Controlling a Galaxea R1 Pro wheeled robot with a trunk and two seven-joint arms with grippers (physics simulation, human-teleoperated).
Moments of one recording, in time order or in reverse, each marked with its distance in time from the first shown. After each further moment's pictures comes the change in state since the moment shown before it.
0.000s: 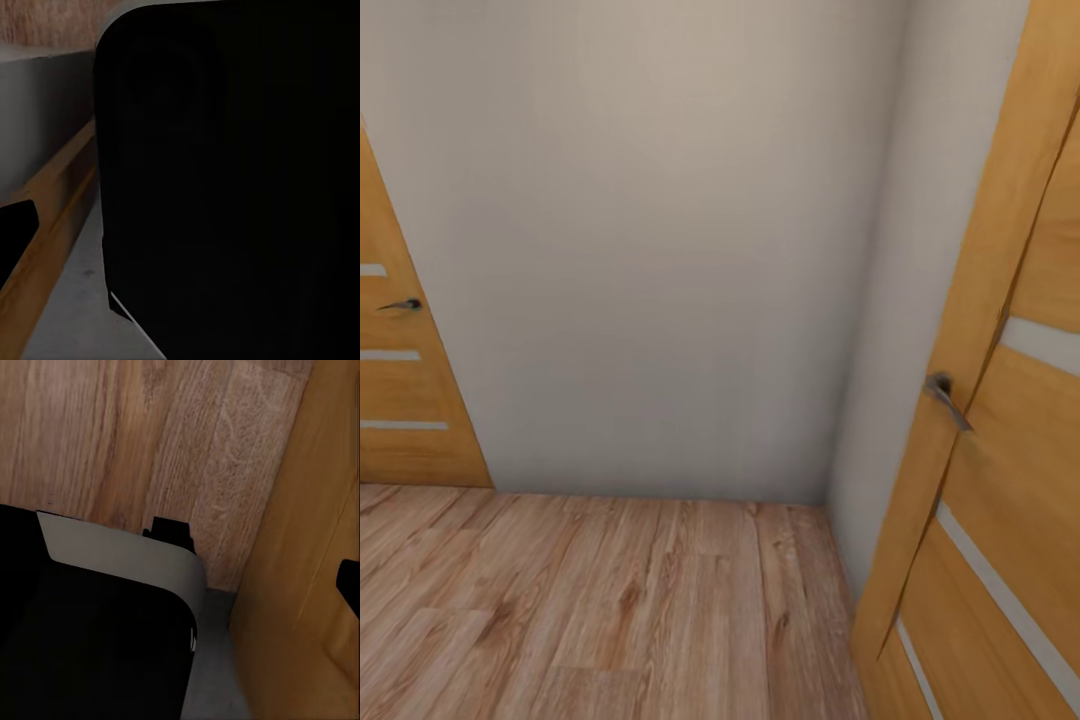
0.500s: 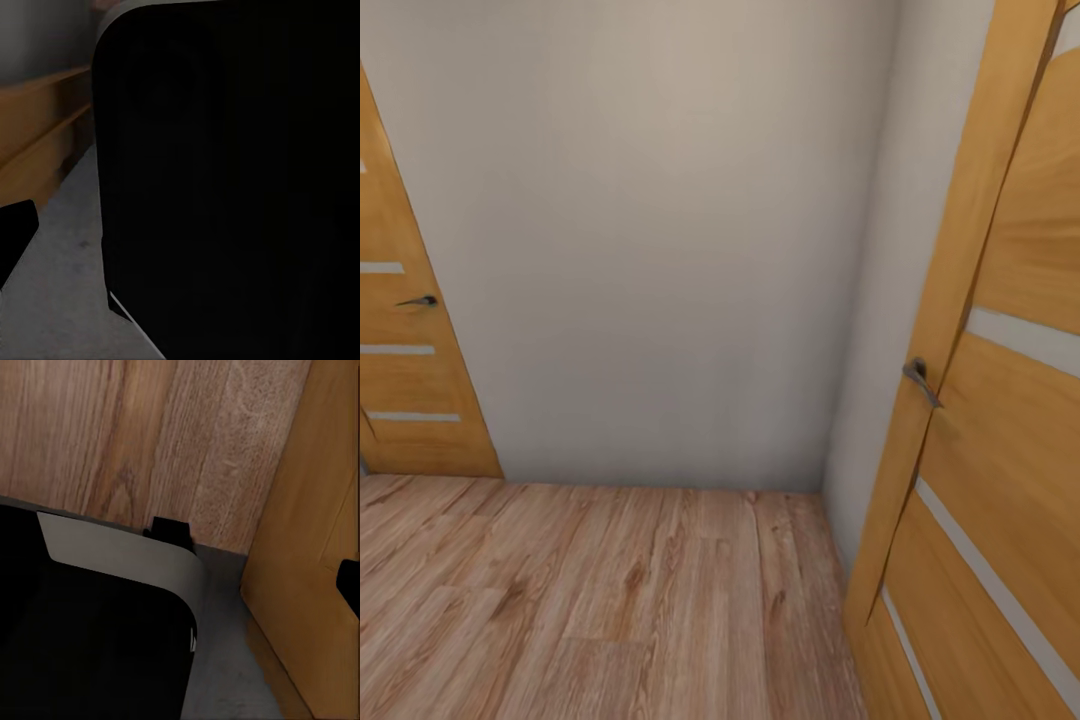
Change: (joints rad) left arm 0.000 -0.001 0.000 0.000 0.000 0.000 0.000; right arm 0.000 0.000 0.000 0.000 0.000 0.000 0.000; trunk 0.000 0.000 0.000
